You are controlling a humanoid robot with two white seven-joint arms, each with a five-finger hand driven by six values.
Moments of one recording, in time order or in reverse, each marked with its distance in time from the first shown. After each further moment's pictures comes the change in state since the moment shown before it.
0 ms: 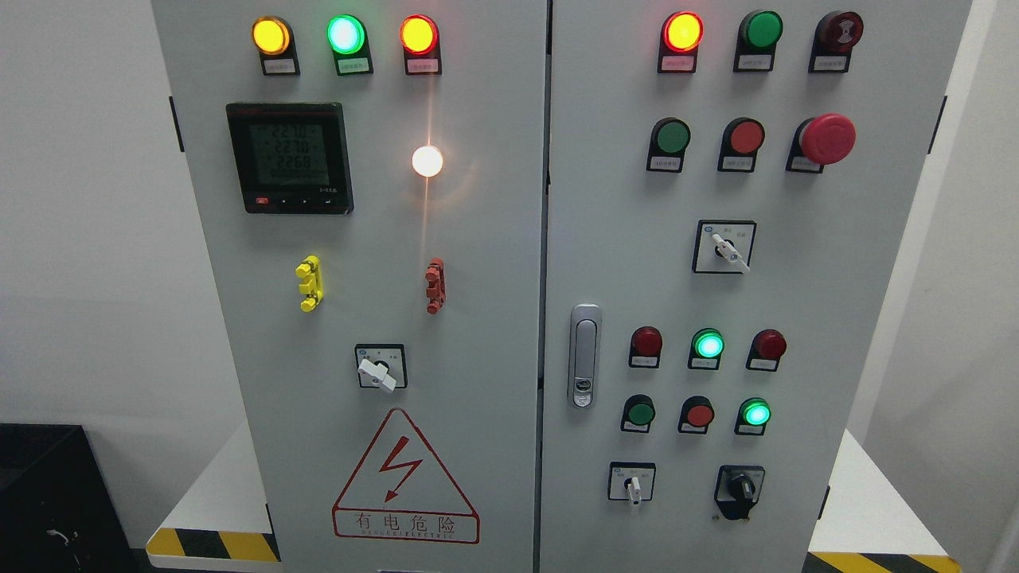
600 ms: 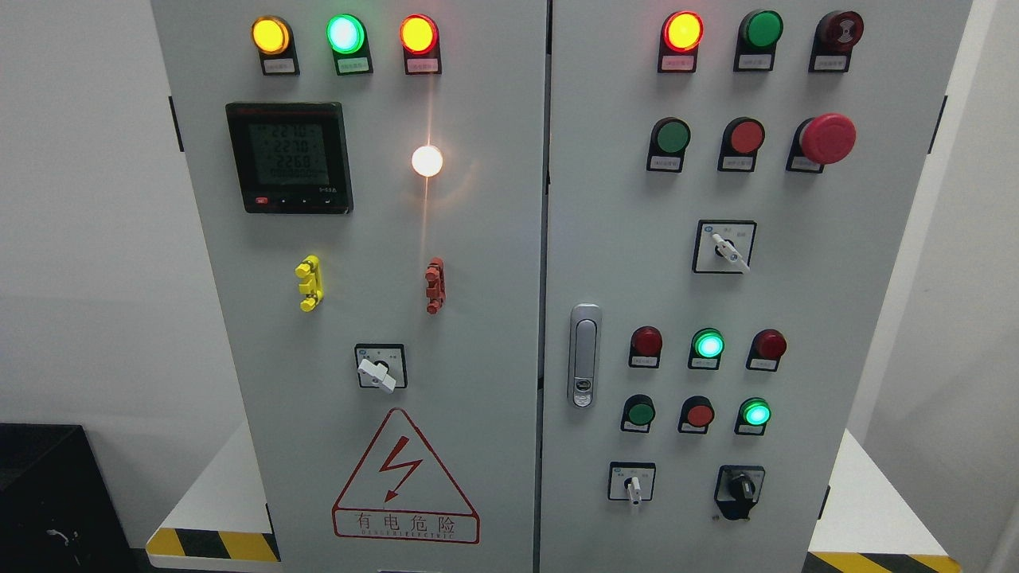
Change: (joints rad) left arm 0.000 0.000 0.000 0.000 0.000 0.000 0.000; right arm 0.020 0.002 -0.061 -0.287 0.333 0.004 -0.064
